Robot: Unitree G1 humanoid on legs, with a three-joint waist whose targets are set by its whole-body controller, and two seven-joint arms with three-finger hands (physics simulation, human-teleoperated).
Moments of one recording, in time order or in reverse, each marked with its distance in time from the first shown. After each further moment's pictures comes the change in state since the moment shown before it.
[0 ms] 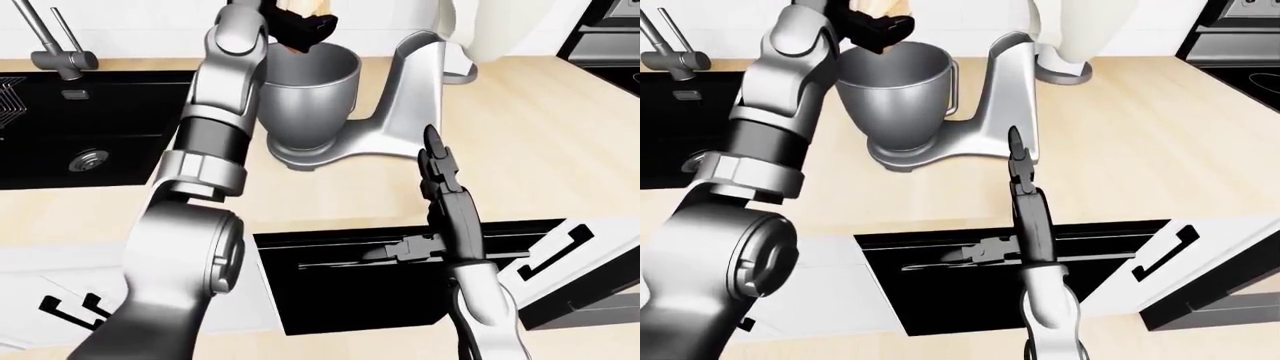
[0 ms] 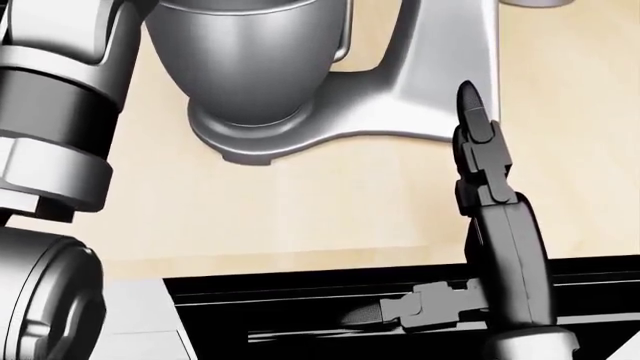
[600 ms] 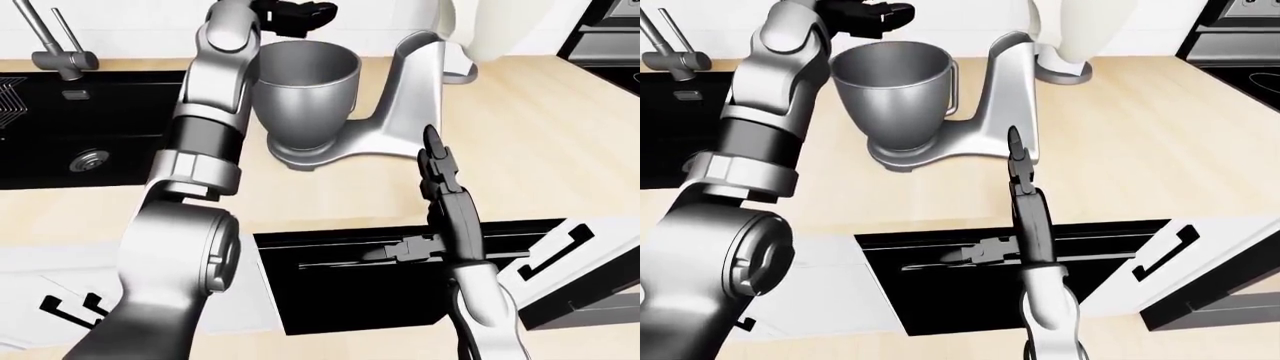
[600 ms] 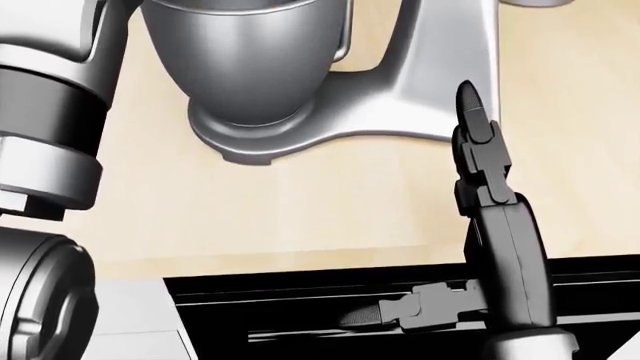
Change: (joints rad) left arm 0.003 0.019 0.007 -0.015 0.005 0.006 0.005; right arm 0.004 0.001 0.005 -0.006 -0.004 -0.001 -0.001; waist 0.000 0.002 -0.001
